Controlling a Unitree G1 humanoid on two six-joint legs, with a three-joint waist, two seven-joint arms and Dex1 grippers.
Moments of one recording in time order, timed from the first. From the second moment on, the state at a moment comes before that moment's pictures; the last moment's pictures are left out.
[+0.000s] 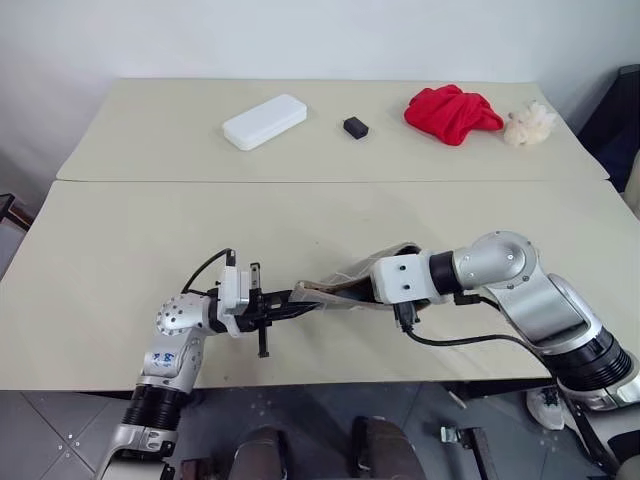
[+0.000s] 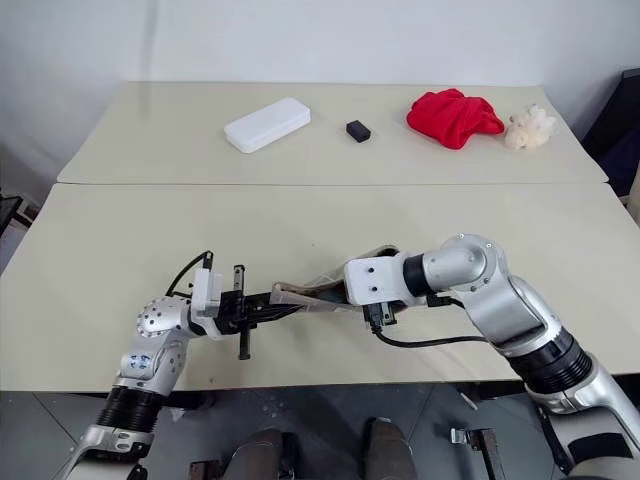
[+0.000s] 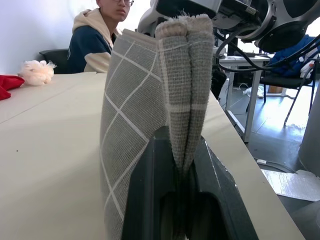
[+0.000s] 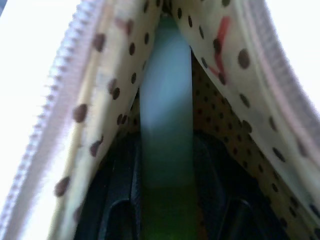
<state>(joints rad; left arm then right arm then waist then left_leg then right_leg) -0.30 0.37 -0.04 0.11 -0.47 -0.15 -1.25 -0.63 -0.77 0.38 -0.34 0.02 0.40 1.18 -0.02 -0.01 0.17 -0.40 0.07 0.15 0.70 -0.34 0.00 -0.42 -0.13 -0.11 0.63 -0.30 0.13</state>
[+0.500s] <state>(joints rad) -0.31 0.40 -0.05 0.17 -0.42 -0.39 -1.27 -0.54 -0.78 0.33 -0.35 0.14 0.44 1.14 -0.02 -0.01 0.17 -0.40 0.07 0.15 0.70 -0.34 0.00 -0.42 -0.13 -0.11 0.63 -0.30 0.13</state>
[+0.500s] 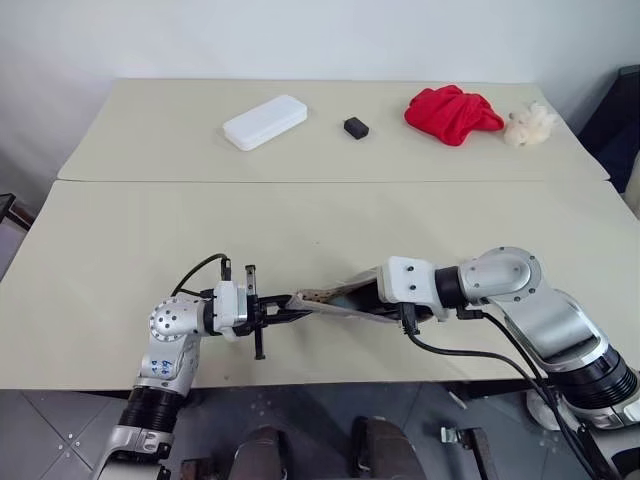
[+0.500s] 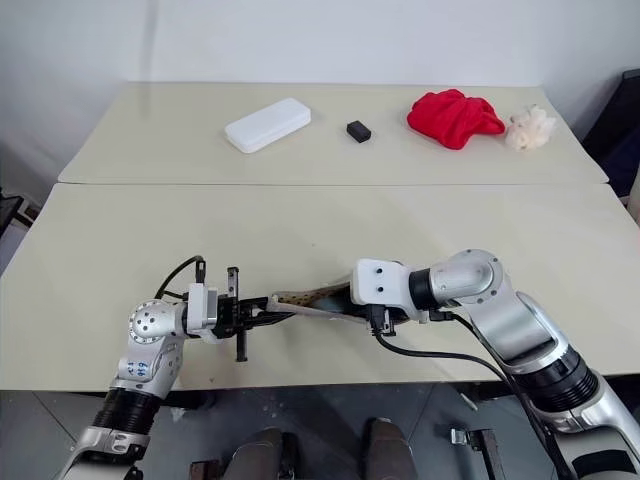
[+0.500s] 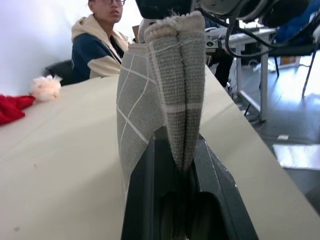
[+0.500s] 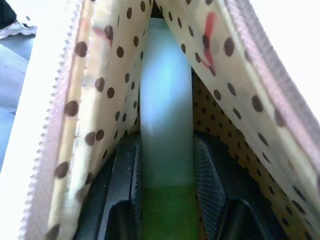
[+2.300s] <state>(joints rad) -0.28 0.47 -0.12 0.08 -0.46 -0.24 -1.21 -0.52 -0.78 0.16 -0.42 0.38 0.61 1.25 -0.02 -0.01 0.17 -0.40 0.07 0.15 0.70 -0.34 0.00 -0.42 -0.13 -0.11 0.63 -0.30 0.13</state>
